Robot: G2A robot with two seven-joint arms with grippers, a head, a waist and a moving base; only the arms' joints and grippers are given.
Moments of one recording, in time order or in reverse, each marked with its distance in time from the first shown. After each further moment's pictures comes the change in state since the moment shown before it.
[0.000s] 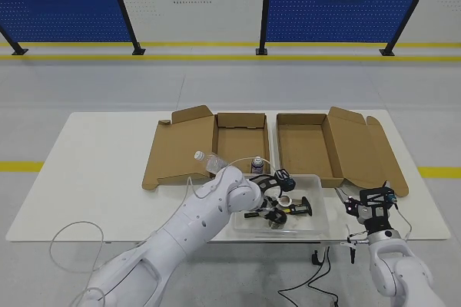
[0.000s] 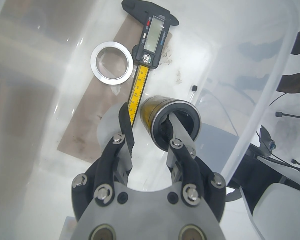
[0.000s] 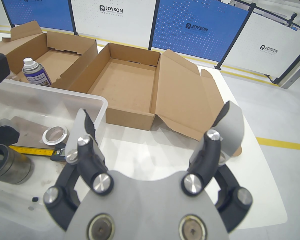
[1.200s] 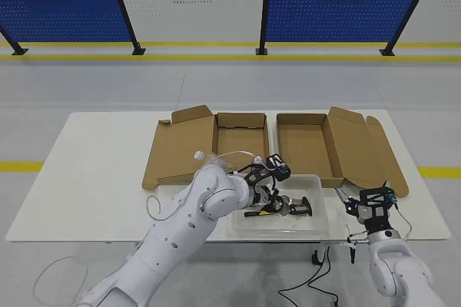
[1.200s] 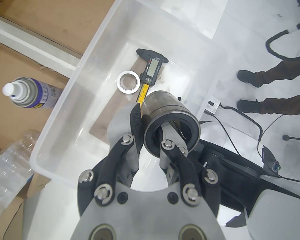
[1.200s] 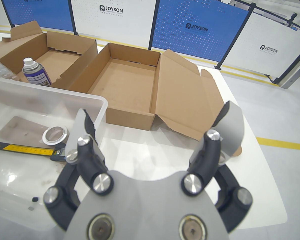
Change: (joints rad) left arm 0.233 0.129 -0.256 -0.590 0.103 0.079 -0.143; right arm 0.000 0.000 0.000 0.000 0.000 0.000 0.000
